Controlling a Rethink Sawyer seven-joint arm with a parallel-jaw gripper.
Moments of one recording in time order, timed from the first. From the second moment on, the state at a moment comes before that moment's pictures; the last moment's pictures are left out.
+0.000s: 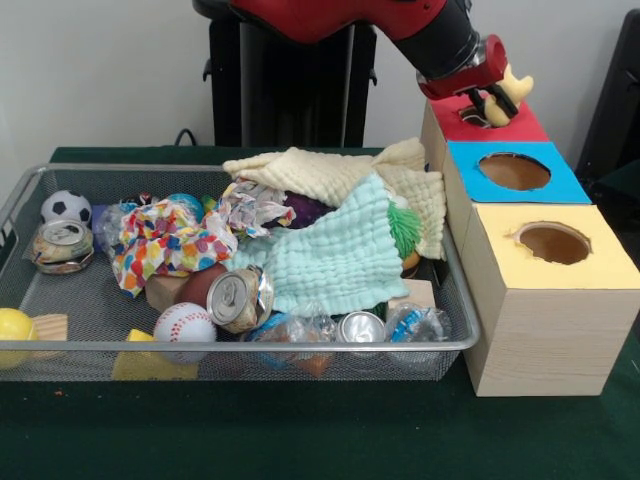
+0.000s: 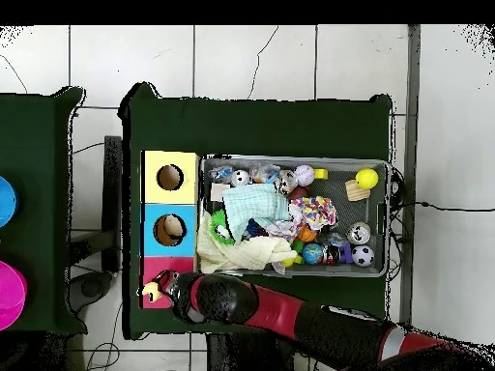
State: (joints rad) arm -0.78 -0.40 0.73 2.37 0.07 0.08 1.88
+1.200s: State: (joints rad) arm -0.77 -0.46 0.73 2.36 0.07 0.10 1.88
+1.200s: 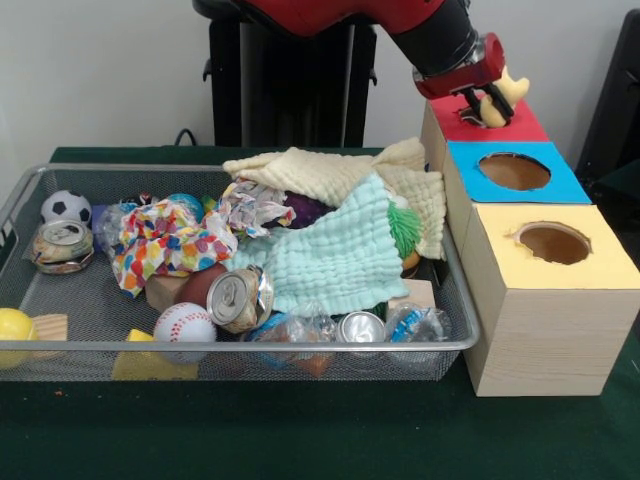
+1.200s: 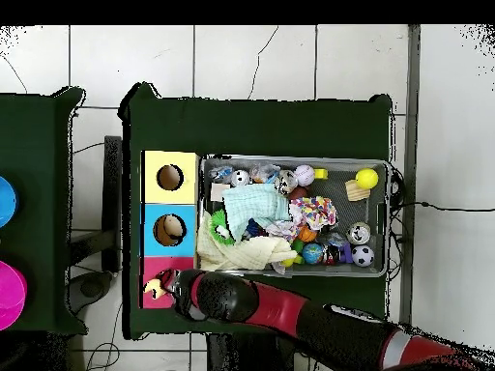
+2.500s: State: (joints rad) arm -0.77 -0.51 0.73 2.37 0.07 0.13 1.88
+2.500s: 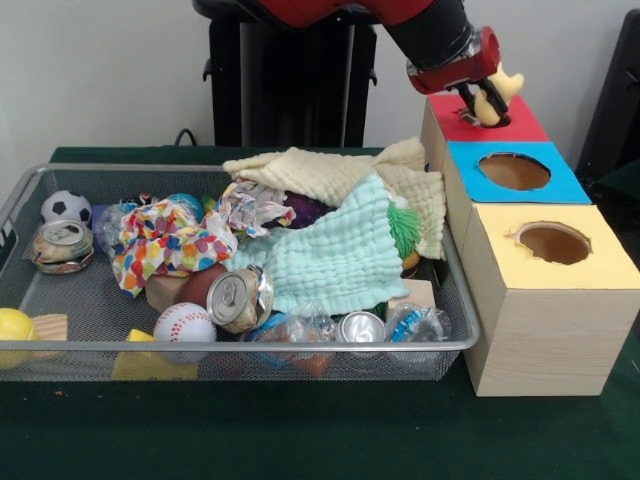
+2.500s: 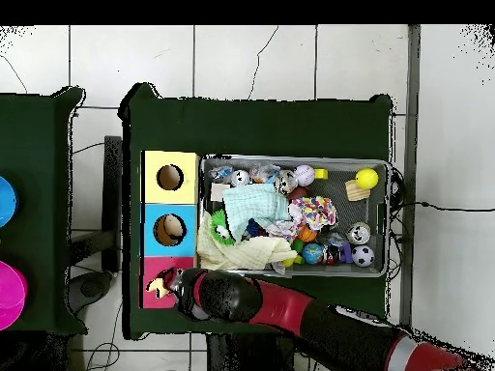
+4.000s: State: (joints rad) arm -0.77 -0.53 0.72 2.37 0.07 0.18 1.88
